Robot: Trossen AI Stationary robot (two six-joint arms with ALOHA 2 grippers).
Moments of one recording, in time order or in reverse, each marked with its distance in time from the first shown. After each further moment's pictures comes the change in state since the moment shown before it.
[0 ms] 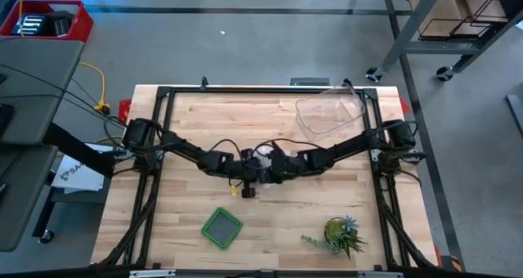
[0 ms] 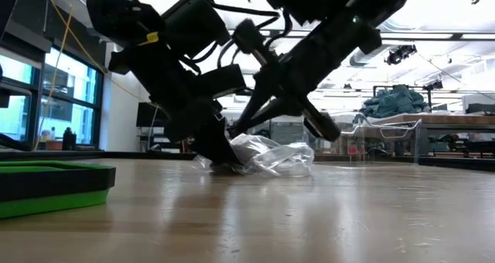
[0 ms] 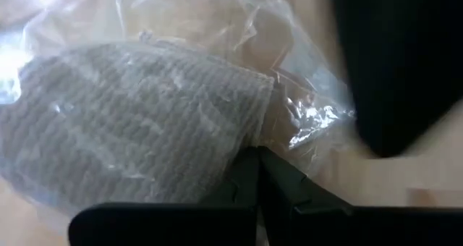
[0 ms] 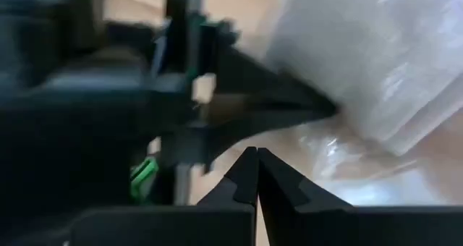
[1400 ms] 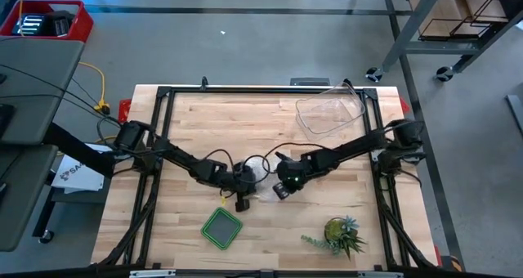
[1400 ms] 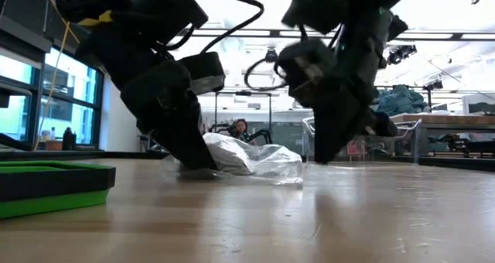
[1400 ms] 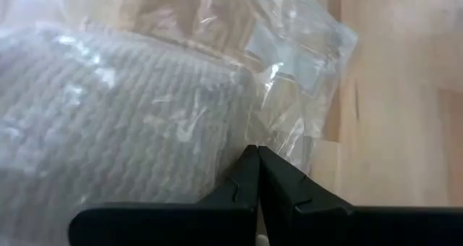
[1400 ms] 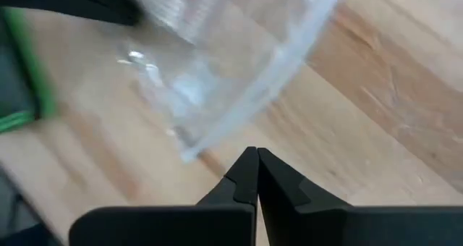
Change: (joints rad) left arm -0.122 -0.045 -0.062 -0.010 0.081 -0.323; right arm 0.026 -0.055 -0.004 -0.445 -0.186 -0.281
